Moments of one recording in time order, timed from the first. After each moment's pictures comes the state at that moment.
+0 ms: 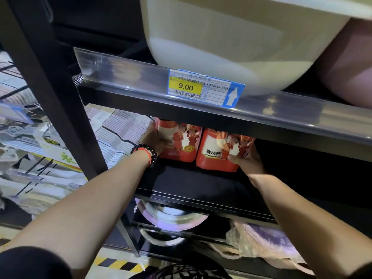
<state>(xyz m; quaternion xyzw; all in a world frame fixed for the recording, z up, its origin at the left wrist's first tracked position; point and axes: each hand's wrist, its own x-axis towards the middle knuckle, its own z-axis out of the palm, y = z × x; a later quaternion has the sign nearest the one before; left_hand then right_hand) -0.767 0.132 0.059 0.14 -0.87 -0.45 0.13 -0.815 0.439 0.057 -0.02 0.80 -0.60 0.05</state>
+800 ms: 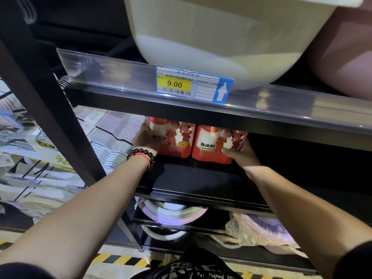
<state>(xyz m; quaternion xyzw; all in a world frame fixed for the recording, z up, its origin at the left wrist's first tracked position) -0.759 0.142 0.055 0.28 -0.85 -0.43 0.12 -0.819 0.440 0.050 -0.01 0.80 -0.60 0.07</state>
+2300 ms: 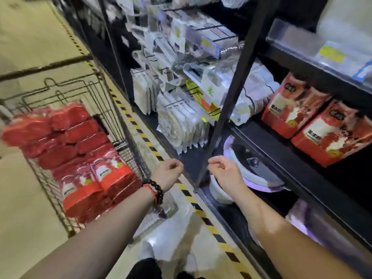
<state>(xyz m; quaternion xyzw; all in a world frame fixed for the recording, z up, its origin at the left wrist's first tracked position) -0.328 0.242 0.053 0.49 -0.66 -0.55 0.15 -0.502 0.338 0.051 -0.31 0.76 -0.45 0.35</state>
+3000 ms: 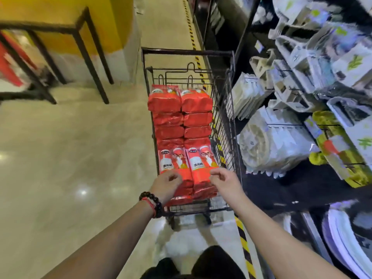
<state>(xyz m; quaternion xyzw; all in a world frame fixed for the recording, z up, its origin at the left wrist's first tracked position) 0.000 0.184 0.002 0.65 -0.51 -0.50 0.26 -0.209 0.176 0.013 -0.51 0.66 -0.28 0.47</state>
